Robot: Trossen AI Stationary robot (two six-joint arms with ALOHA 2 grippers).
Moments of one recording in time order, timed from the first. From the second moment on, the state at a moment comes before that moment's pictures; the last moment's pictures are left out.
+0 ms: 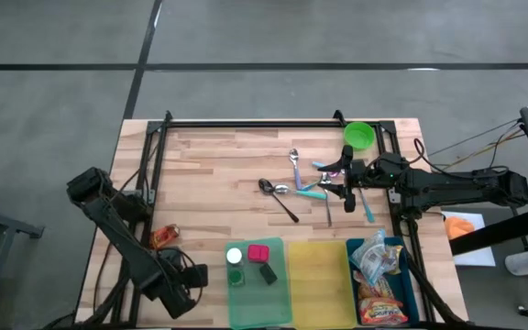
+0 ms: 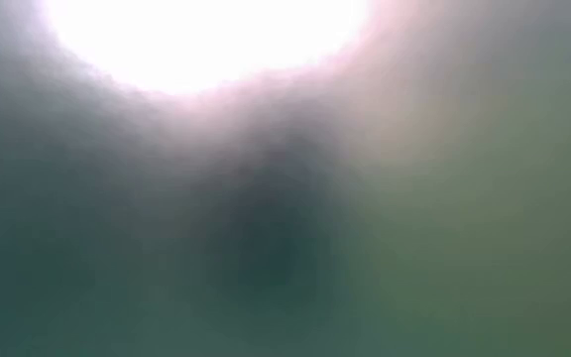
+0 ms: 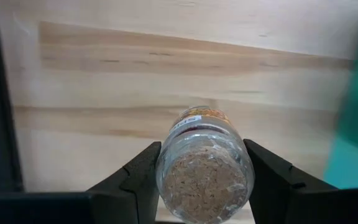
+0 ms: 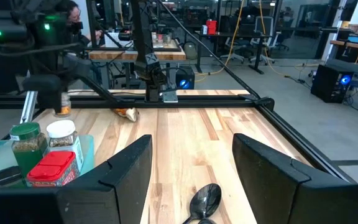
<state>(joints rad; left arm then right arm) -0.88 1.68 1.20 -1.06 -0.02 -2.57 -0.19 0.79 0.34 0.39 -0.13 0.00</state>
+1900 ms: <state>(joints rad) -0.68 2.13 1.75 -1.04 -0.13 -2.21 -0.19 0.79 0.34 0.39 -0.13 0.00</state>
